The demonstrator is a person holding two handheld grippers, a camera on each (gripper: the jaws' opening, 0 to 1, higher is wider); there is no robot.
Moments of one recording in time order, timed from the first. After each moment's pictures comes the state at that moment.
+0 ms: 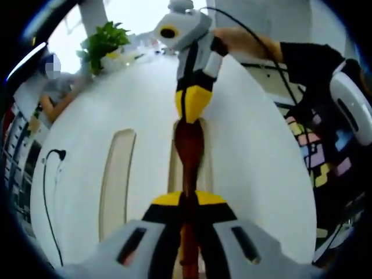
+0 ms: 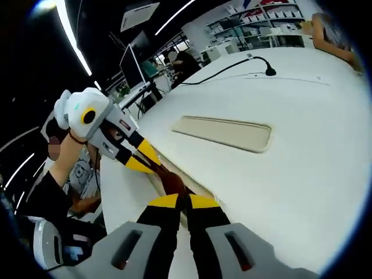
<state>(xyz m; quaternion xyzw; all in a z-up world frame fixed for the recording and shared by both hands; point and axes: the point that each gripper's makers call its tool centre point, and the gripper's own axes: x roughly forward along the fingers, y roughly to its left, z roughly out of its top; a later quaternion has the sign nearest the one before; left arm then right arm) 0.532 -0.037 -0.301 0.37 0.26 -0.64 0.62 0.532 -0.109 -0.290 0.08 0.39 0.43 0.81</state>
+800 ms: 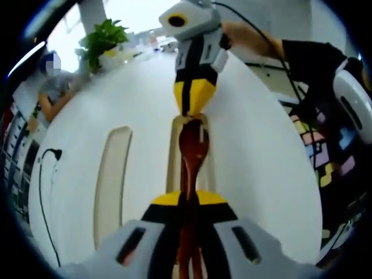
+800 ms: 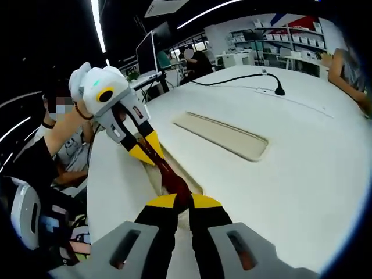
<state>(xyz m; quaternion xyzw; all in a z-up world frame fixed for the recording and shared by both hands) 0.534 -0.041 -0.311 0.37 0.26 -0.64 0.62 0.531 -0.121 -0.292 -0.02 0.35 0.45 0.82</state>
